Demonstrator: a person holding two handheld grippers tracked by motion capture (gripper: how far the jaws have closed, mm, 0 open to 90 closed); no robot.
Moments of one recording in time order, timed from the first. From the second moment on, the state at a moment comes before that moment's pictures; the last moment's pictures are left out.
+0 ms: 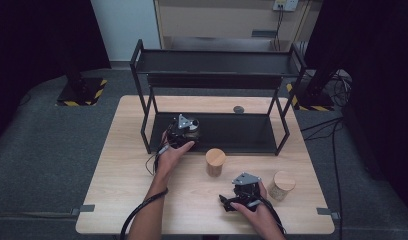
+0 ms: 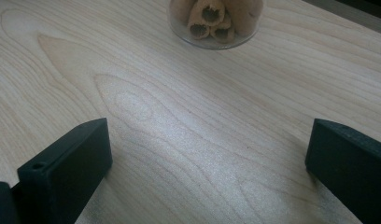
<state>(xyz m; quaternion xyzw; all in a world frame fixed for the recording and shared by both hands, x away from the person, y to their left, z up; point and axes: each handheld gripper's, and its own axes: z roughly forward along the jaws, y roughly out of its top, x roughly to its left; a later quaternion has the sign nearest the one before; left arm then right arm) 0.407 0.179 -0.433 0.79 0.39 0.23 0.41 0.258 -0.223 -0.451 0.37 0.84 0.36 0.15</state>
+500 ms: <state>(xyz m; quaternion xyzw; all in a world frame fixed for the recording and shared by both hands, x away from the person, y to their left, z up) 0.413 0.179 -0.437 0.79 0.39 0.22 0.41 0.258 -0.223 -0.451 0.37 0.84 0.36 0.15</state>
